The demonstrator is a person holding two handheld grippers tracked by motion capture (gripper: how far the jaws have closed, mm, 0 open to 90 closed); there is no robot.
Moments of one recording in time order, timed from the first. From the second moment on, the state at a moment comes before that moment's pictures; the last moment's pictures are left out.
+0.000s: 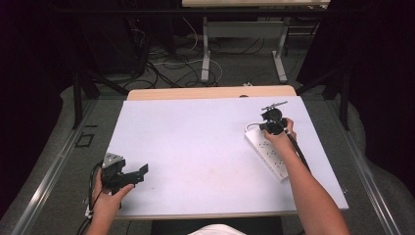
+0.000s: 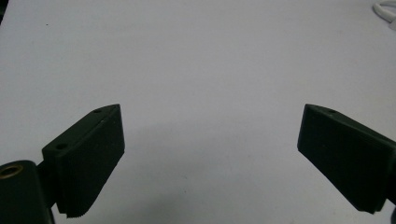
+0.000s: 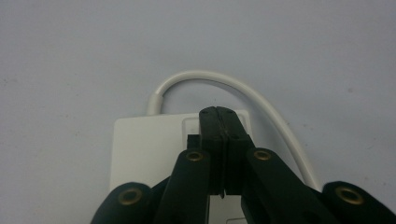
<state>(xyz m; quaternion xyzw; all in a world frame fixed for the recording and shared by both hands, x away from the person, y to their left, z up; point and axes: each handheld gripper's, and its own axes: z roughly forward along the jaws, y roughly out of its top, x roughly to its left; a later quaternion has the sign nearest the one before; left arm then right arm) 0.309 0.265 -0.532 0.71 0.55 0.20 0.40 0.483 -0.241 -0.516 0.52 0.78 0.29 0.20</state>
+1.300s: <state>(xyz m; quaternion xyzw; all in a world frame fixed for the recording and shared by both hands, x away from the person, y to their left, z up) 0.309 0.265 -0.530 0.71 0.55 0.20 0.40 0.486 -0.242 -0.522 0.53 0.77 0.28 0.20</state>
